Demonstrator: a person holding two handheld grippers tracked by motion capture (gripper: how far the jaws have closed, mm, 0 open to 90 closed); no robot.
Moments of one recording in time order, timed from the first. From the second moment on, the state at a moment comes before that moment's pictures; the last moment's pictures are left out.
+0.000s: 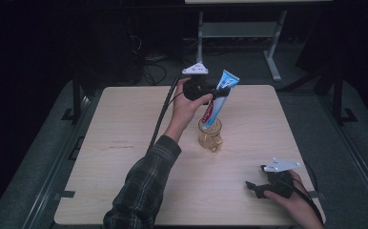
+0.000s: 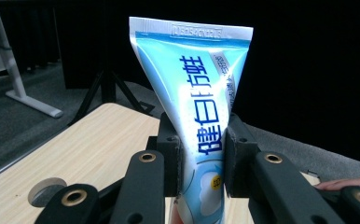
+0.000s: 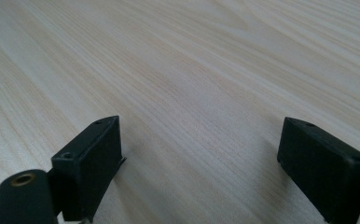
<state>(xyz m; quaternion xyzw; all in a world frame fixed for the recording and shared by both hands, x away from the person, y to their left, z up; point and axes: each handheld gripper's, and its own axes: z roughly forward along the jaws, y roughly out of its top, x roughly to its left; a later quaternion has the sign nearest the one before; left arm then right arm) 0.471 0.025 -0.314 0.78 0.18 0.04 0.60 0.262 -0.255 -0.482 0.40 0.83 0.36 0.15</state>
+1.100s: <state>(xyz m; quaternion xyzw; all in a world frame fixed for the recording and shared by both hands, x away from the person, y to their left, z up) 0.466 0.030 -0.353 0.79 0.18 0.04 0.58 0.262 -0.255 -0.482 0.40 0.83 0.37 0.15</state>
